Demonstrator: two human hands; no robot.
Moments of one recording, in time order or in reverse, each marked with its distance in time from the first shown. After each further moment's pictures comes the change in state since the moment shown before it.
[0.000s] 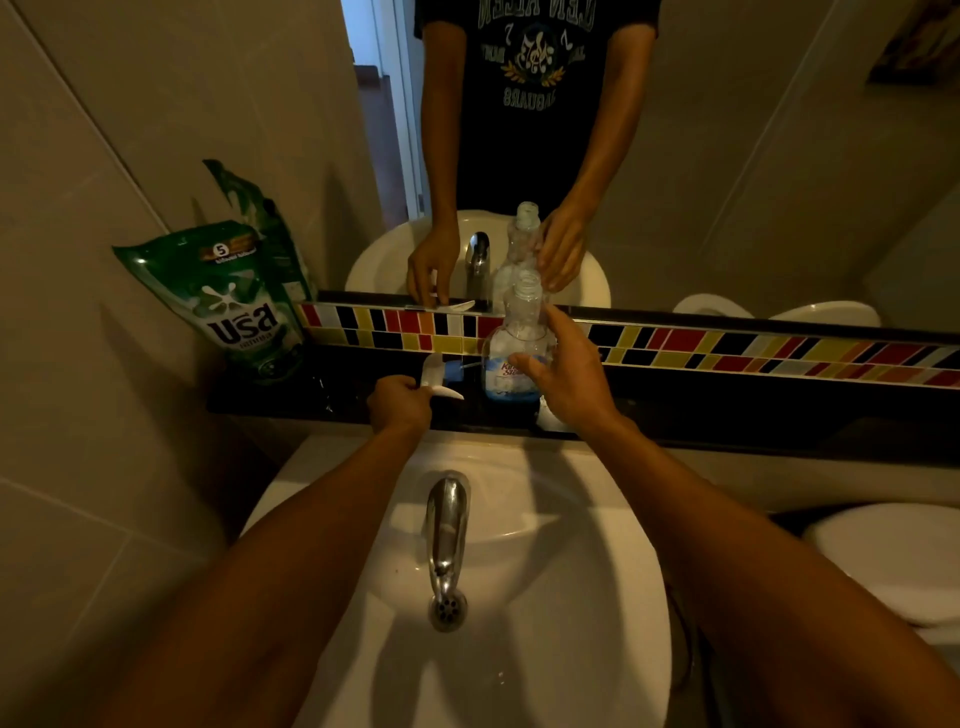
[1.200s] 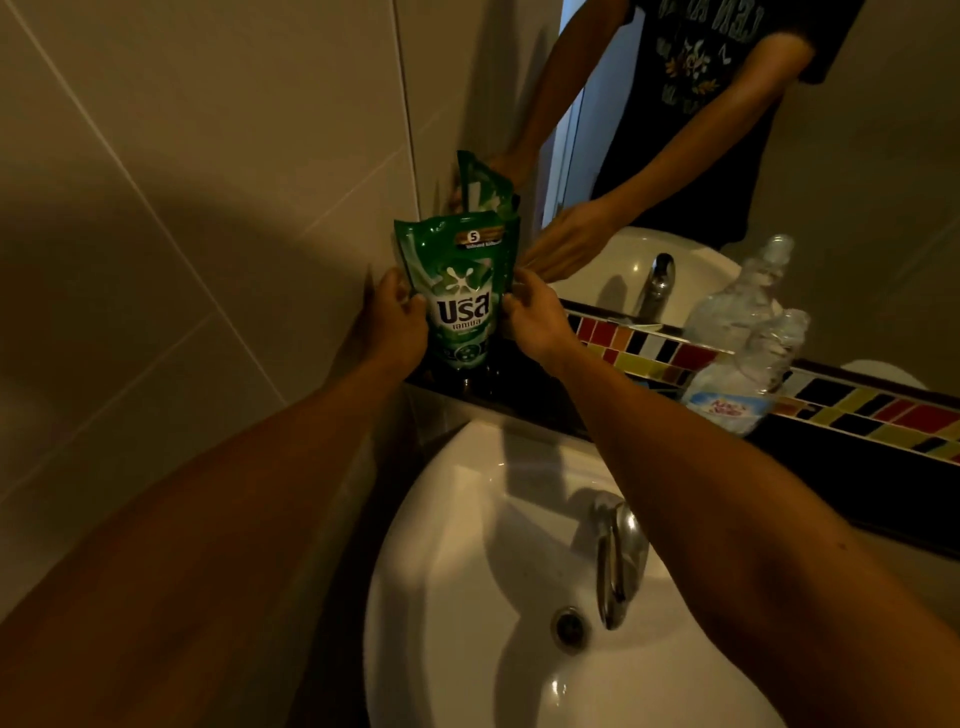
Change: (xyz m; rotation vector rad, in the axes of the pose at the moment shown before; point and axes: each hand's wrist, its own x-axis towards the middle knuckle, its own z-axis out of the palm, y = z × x) left_hand 0.063 -0.006 -0.250 -0.111 0.186 0.223; right_hand 0.060 -0.167 0.229 0.208 -0.377 0.041
